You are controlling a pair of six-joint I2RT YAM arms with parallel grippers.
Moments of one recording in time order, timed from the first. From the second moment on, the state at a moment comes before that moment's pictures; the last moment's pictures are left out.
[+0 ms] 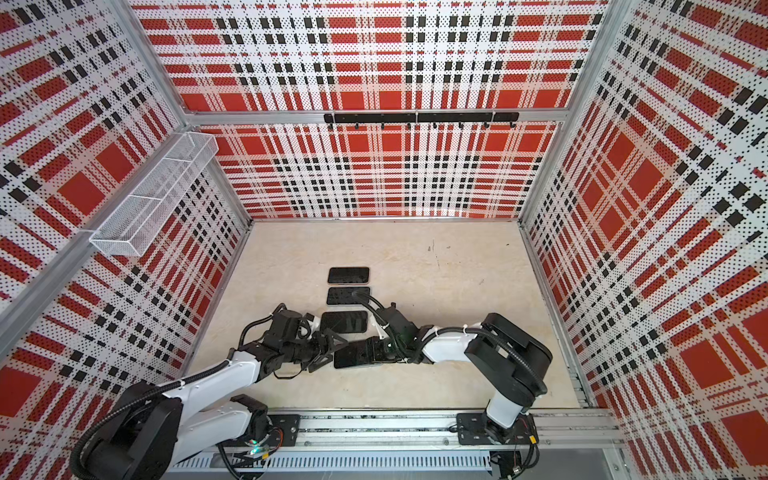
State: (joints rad) left arm -0.39 1.13 0.31 -0.07 0.58 -0.96; right arm 0.94 1.66 0.74 0.04 -0.35 0.81
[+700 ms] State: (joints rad) left arm -0.38 1.14 0.30 -0.05 0.58 -0.94; right arm 0.96 1.55 0.90 -0.42 -0.09 0.67
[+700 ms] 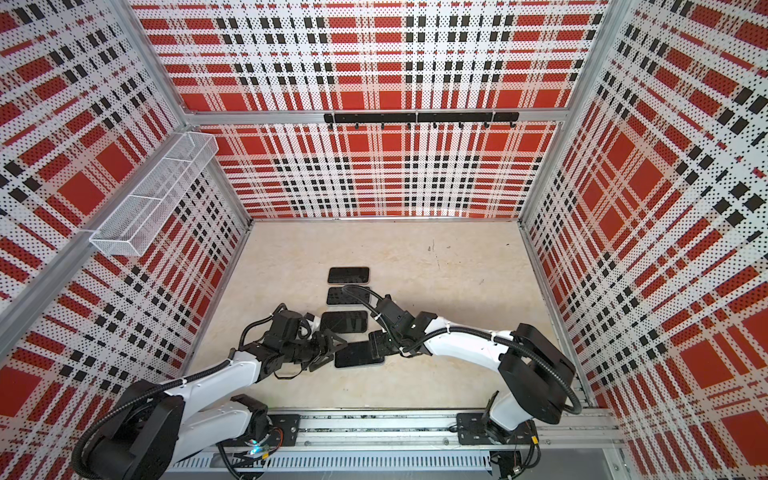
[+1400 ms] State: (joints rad) left arm -0.35 1.21 0.29 -0.02 0.60 -0.90; right arm 0.97 1.67 0.91 -0.41 -0.09 0.71
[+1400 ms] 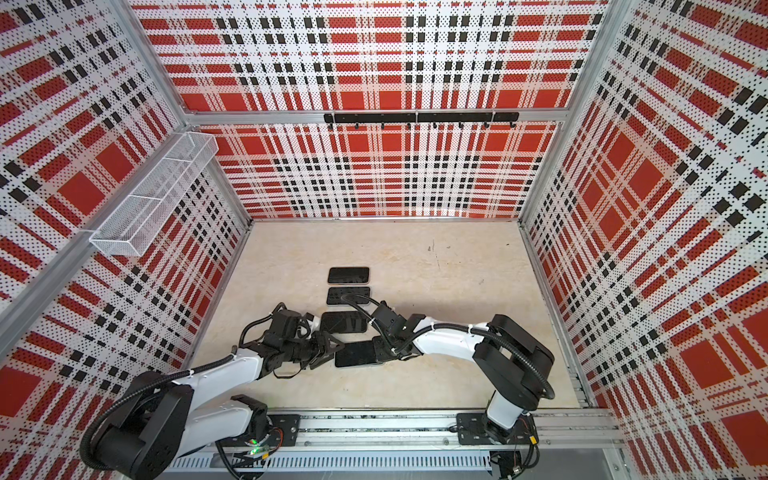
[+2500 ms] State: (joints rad) left arm -0.35 1.21 0.29 0.01 0.58 -0.87; right arm 0.85 1.70 0.53 0.52 -0.56 0.90
